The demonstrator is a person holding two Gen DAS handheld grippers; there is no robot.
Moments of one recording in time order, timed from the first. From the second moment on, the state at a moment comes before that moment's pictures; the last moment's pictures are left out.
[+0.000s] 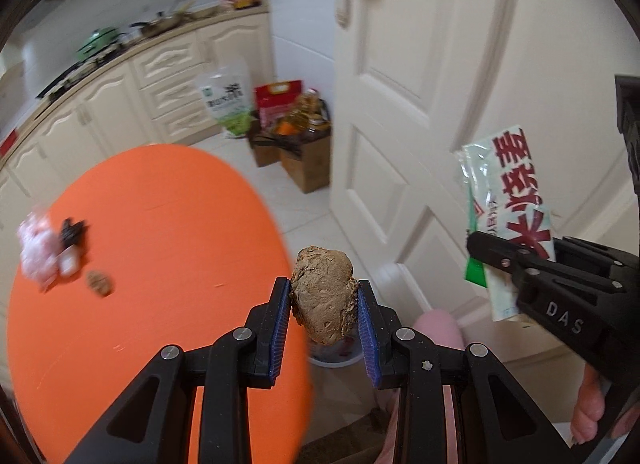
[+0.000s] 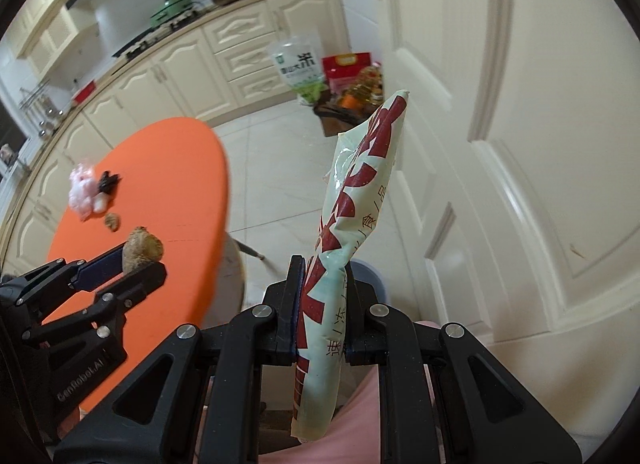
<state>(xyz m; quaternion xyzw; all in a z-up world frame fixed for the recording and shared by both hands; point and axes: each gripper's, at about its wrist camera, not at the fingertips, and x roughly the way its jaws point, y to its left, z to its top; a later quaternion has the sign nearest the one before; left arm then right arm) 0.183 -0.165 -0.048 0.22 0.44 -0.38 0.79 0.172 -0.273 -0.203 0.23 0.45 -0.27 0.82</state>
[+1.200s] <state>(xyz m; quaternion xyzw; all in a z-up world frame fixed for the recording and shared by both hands) 0.270 -0.252 -0.099 0.19 0.50 -0.32 0.78 0.191 -0.313 -0.246 0.28 0.49 -0.24 0.79</state>
